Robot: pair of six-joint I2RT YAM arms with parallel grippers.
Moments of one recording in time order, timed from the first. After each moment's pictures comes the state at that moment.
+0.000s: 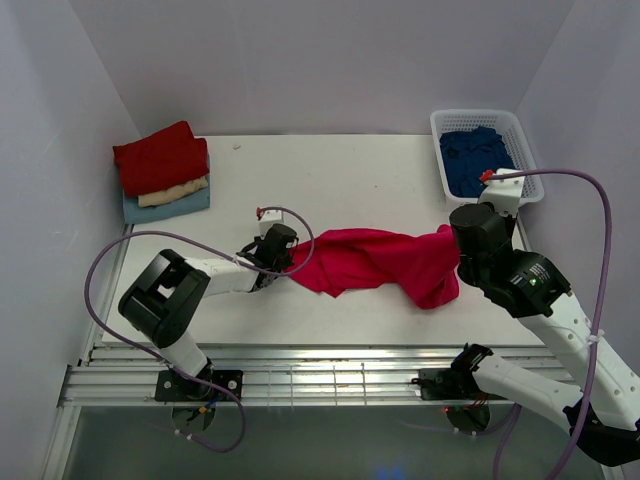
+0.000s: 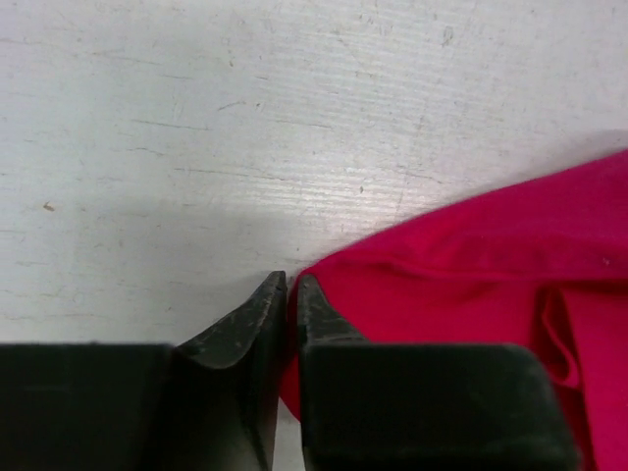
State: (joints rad) left arm -0.64 1.65 0.71 0.18 -0.45 -0.55; right arm 0.71 0.86 1.18 -0.88 1.08 0.26
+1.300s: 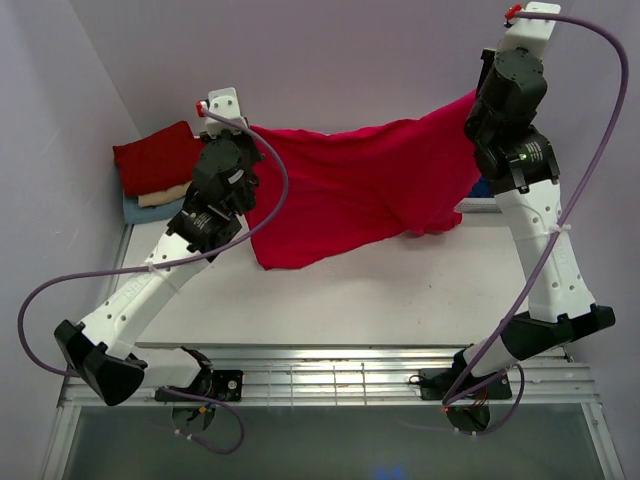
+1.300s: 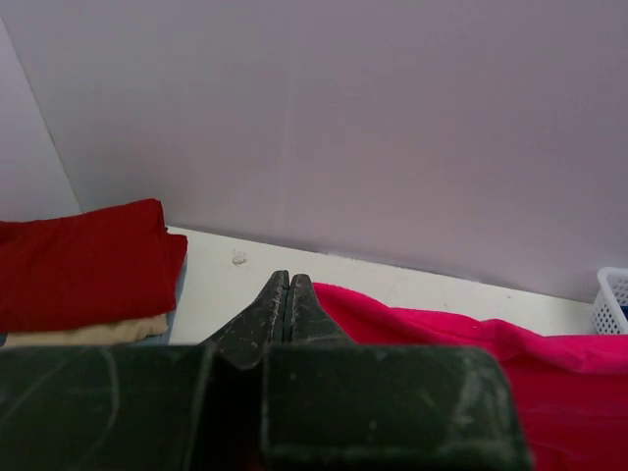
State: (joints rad) left arm -0.65 1.29 1.39 0.01 -0.80 -0.04; right arm 0.36 1.50 2.00 -0.42 0.80 -0.15
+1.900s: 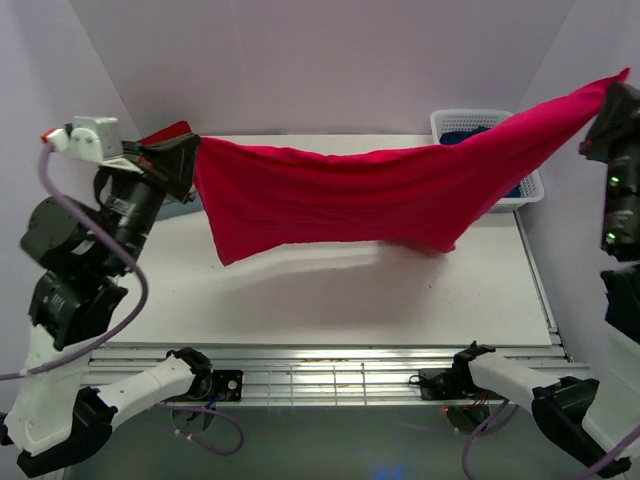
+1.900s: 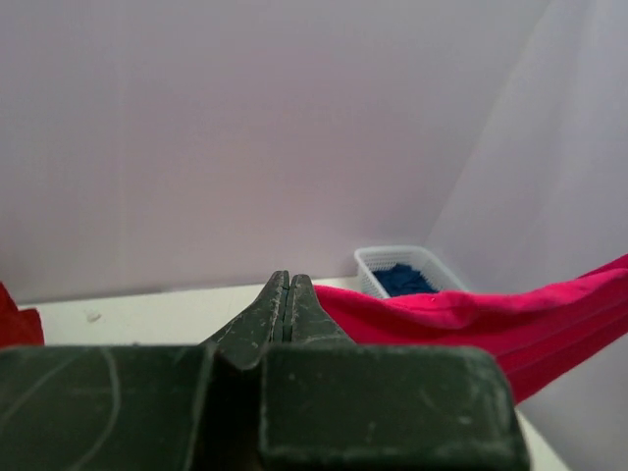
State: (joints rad) left arm -0.65 0.92 1.62 -0.41 -0.31 -0.16; right arm 0.36 1.08 2.08 -0.61 0.51 -0.08
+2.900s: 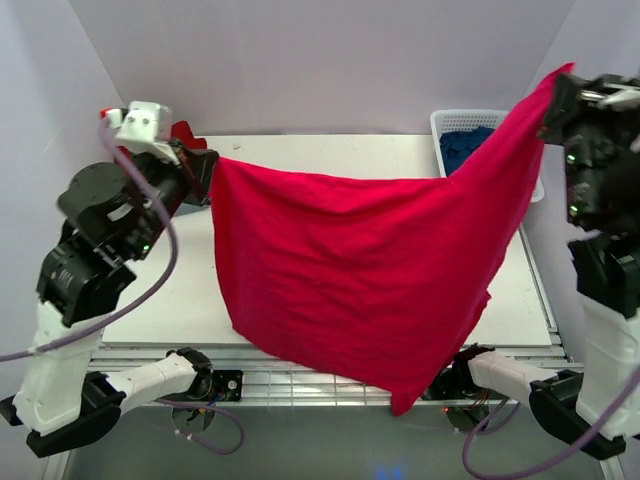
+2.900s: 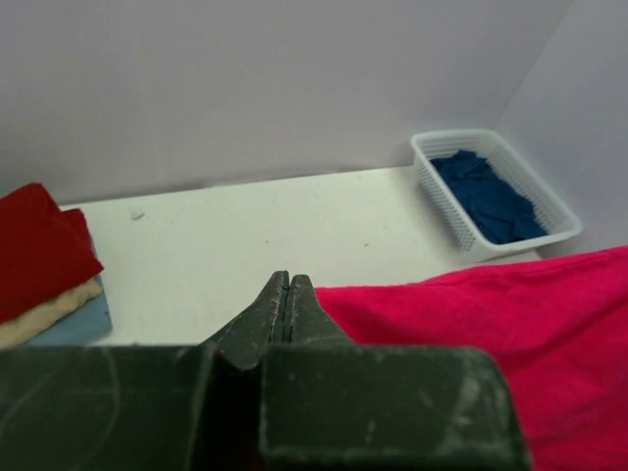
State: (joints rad) left arm -0.65 1.02 1.81 -0.76 -0.30 -0.15; right arm 0.36 1.10 2.02 -0.55 0.40 -0.03
